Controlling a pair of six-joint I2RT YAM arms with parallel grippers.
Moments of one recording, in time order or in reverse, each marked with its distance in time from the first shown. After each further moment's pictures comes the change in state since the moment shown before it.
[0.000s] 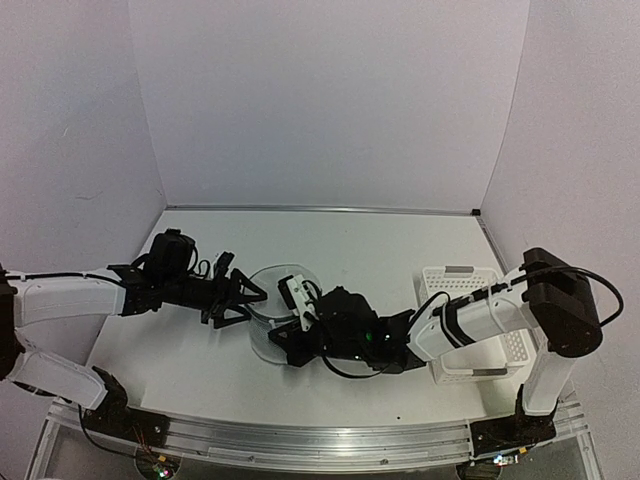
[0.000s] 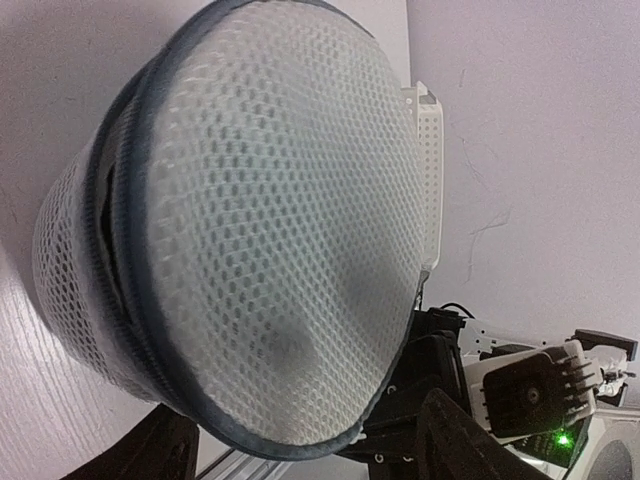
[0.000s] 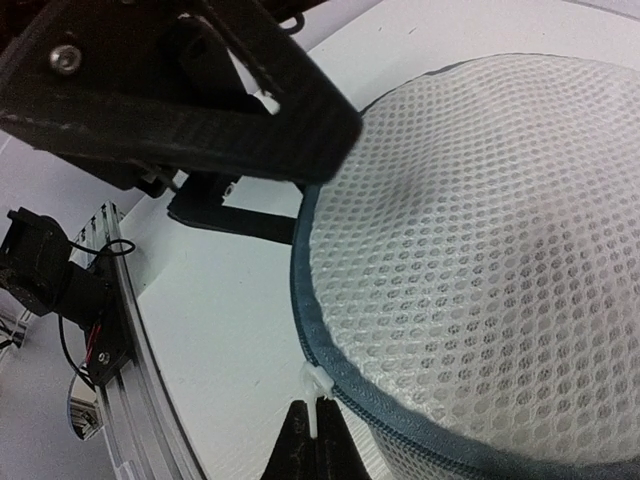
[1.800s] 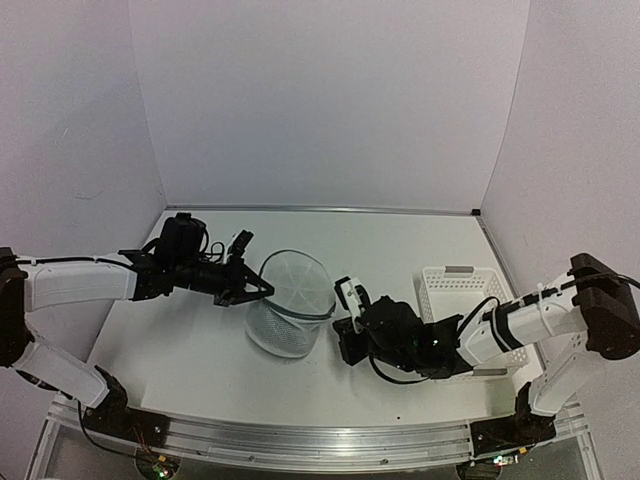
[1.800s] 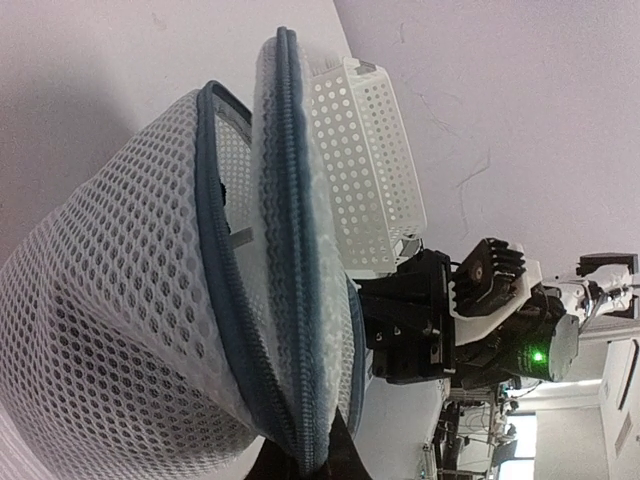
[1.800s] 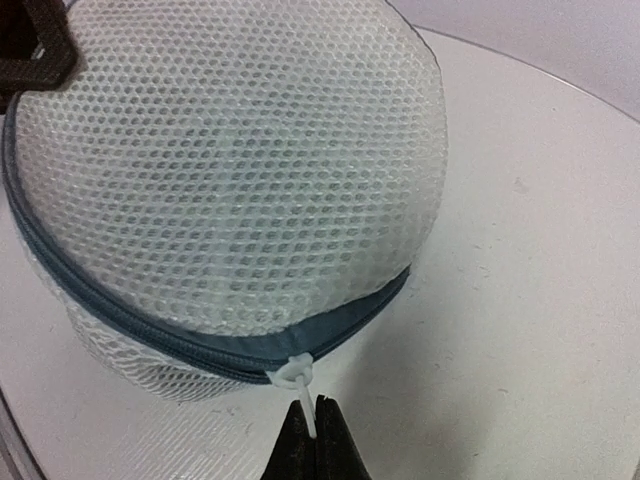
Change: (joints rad) left arm -0.013 0.105 0.124 0.034 0.075 0.222; right arm -0.039 -0.251 -0.286 -0.100 0.349 -0.159
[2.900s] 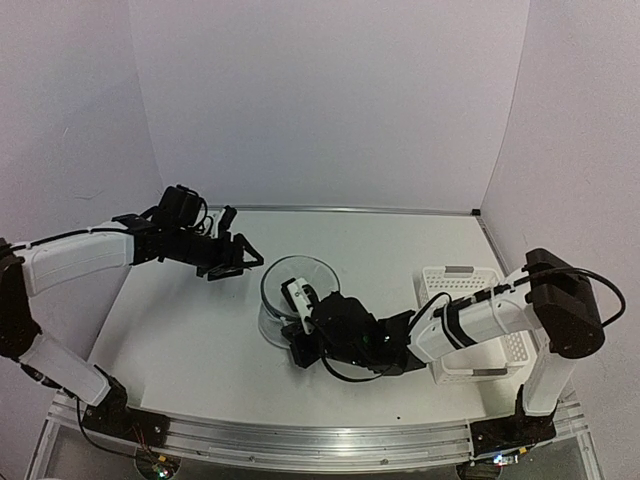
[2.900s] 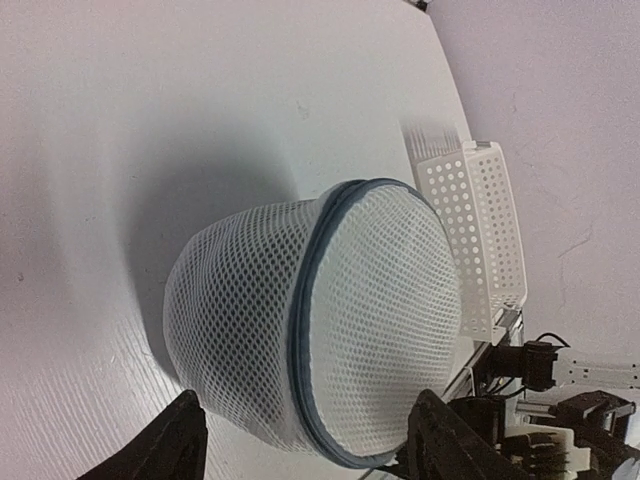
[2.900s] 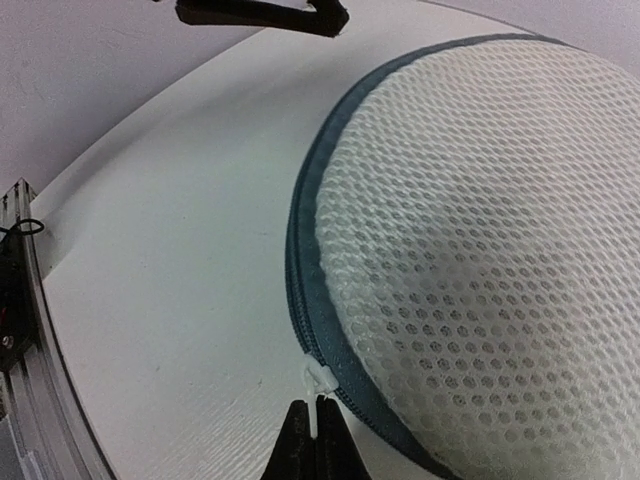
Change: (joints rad) left arm 0.090 0.098 0.269 -0.374 -0.246 0.208; right arm 0.060 0.230 0.278 -0.011 -0.145 0.027
